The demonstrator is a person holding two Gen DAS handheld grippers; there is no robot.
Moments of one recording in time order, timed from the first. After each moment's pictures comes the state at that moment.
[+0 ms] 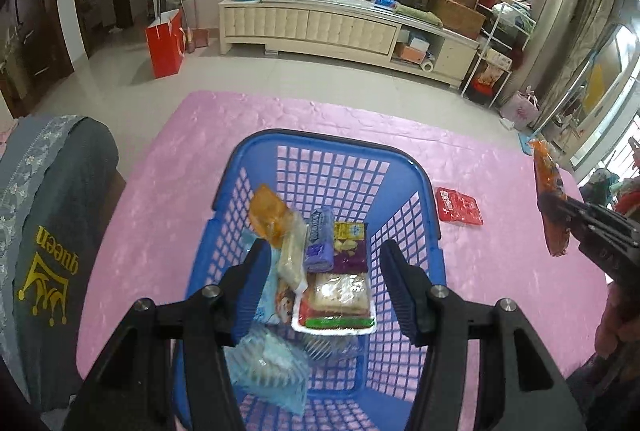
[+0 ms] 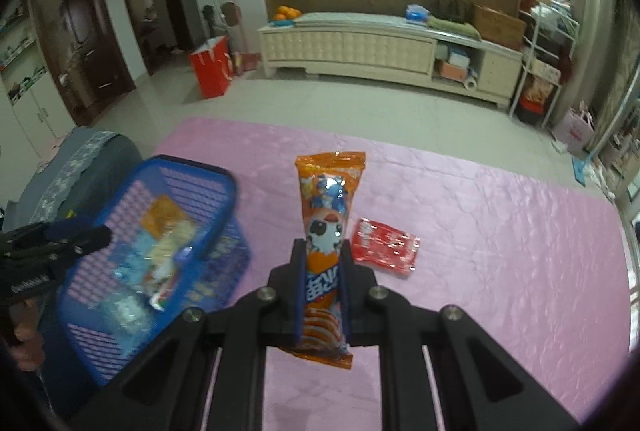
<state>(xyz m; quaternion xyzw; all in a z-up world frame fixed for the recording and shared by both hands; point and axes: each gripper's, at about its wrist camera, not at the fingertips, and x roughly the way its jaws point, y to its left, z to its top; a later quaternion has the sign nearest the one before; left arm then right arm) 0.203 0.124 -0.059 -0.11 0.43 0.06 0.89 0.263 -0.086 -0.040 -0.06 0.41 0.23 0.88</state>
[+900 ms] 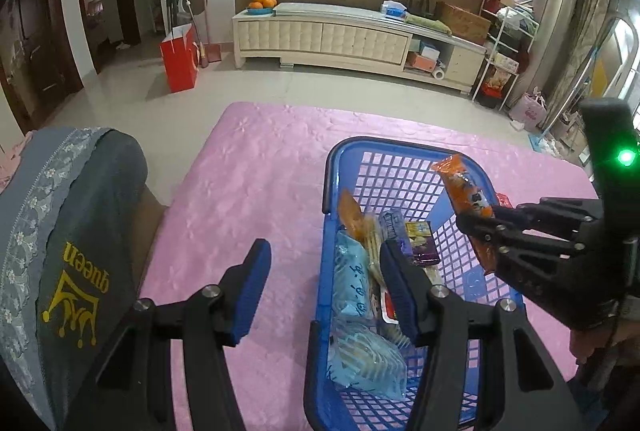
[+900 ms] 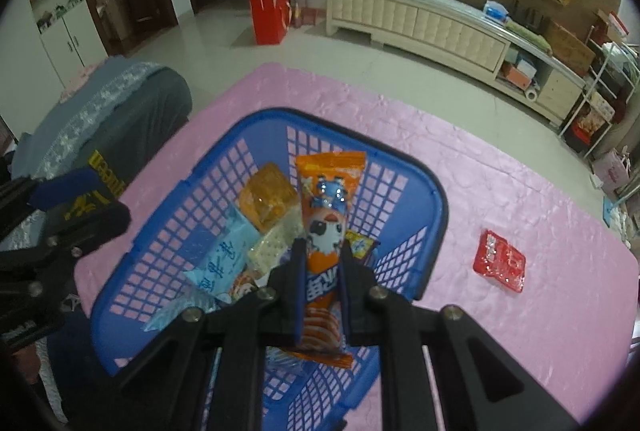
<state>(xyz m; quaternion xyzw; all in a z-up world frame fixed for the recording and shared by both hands) 0.171 0.191 -0.062 -0.08 0.41 0.07 0.90 0.242 0.070 -0.079 -0.15 0.46 0.29 0.83</state>
